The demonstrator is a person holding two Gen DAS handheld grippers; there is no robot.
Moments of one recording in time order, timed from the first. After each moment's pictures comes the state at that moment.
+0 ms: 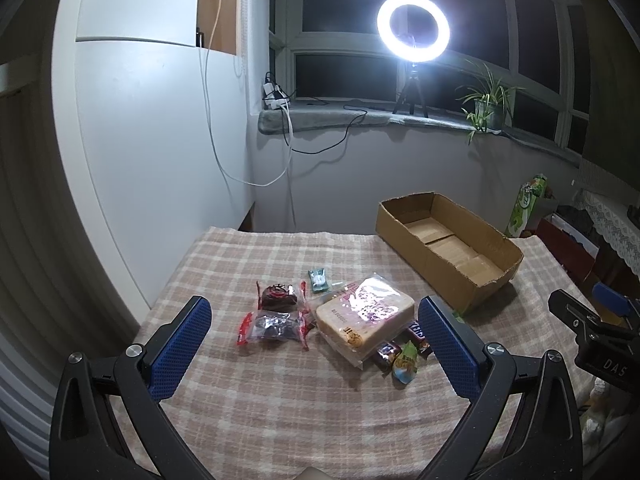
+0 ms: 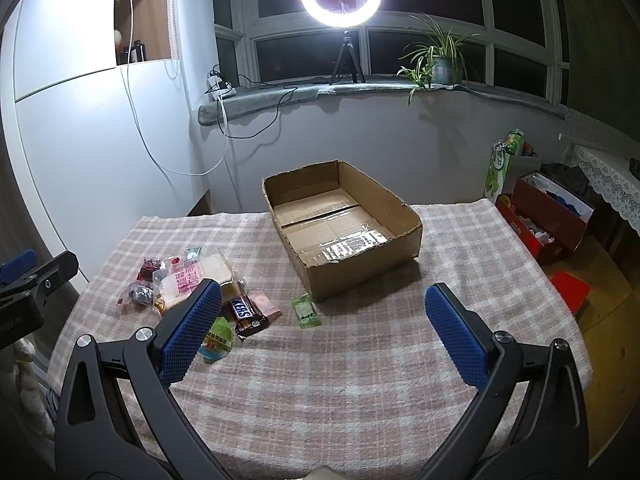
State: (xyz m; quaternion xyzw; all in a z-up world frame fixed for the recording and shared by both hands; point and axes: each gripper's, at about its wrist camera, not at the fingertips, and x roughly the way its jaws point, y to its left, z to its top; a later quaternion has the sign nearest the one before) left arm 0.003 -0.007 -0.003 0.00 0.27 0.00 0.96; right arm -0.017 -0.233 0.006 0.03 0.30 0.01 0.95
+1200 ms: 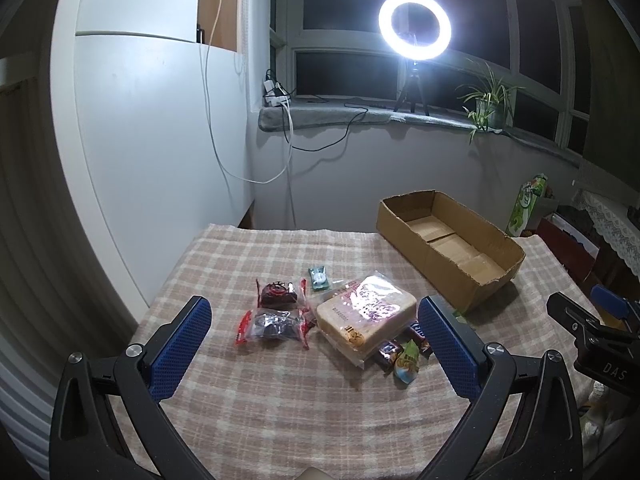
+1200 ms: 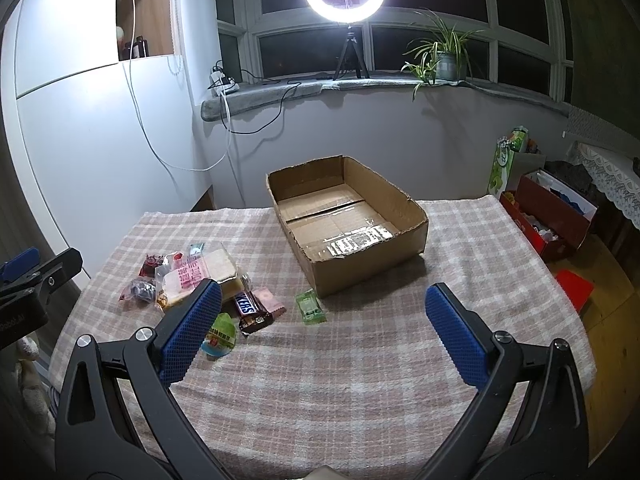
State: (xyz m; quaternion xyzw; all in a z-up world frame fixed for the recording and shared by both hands) left arm 0.007 -0.005 -0.009 -0.01 0.28 -0.01 0.96; right arm -0.018 -0.231 -0.001 0.04 0.30 0.01 0.95
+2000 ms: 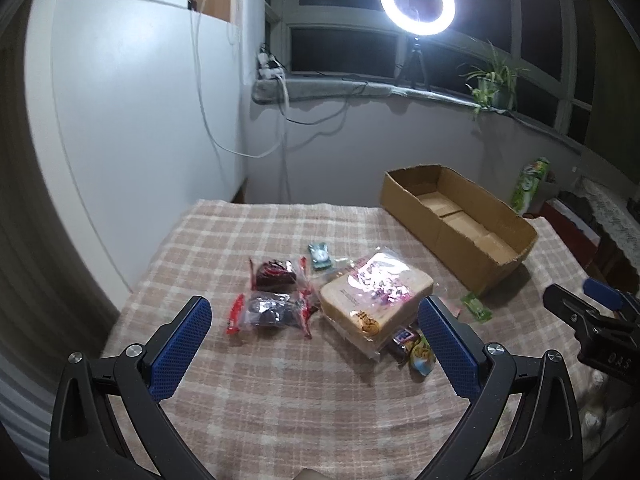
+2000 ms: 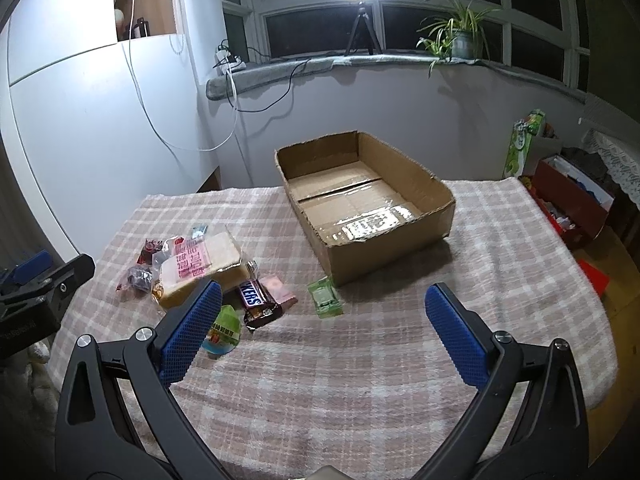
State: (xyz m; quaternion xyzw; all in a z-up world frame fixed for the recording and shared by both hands) left arm 0.034 0.011 -0.043 -0.02 0.32 -0.03 0.95; right arm 0.014 -0.224 -0.028 0.05 0.34 0.04 0.94
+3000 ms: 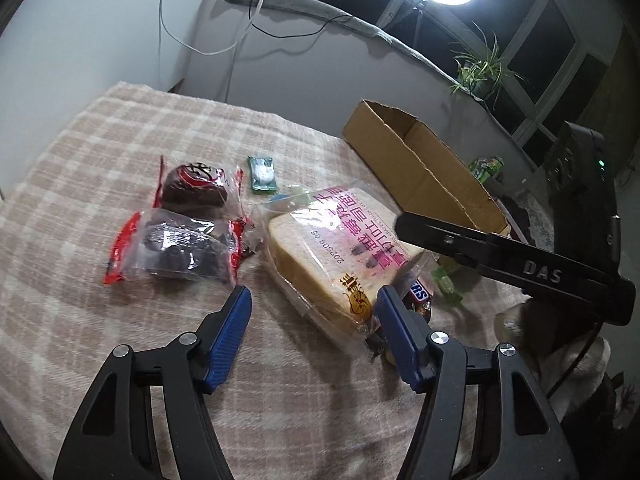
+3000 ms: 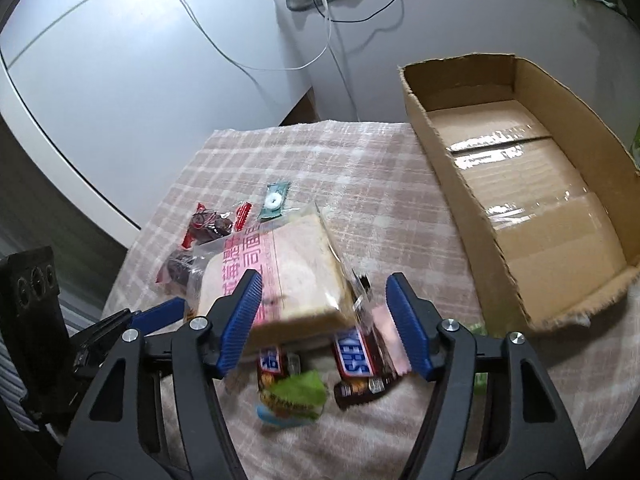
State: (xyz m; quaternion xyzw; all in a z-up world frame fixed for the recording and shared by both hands) left arm 0.093 0.027 -0.120 -0.17 0.42 -0.16 0.88; right arm 0.150 -0.154 -0.091 0.07 0.47 0.23 0.85
